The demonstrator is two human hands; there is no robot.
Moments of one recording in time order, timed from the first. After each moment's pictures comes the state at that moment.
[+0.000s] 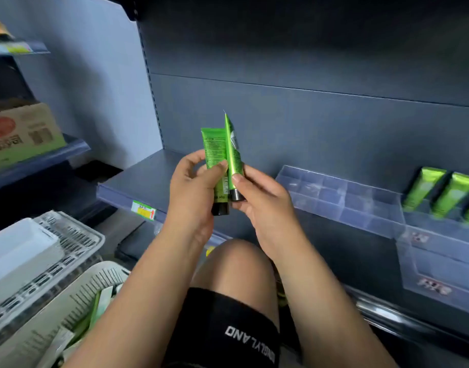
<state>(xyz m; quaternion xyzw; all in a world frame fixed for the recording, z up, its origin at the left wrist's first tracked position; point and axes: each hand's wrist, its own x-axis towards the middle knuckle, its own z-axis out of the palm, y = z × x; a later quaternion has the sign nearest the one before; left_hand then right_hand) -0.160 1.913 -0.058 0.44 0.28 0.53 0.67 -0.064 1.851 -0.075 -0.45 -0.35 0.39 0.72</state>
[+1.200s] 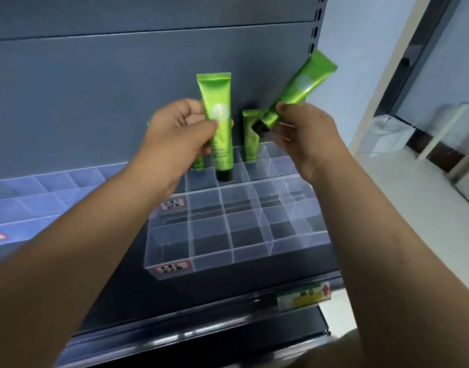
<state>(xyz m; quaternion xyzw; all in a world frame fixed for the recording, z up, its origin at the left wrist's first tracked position) 0.256 1.714 -0.069 0.73 0.09 0.25 0.63 0.371 1.538 -0.079 -0.57 -0.11 0.09 0.81</state>
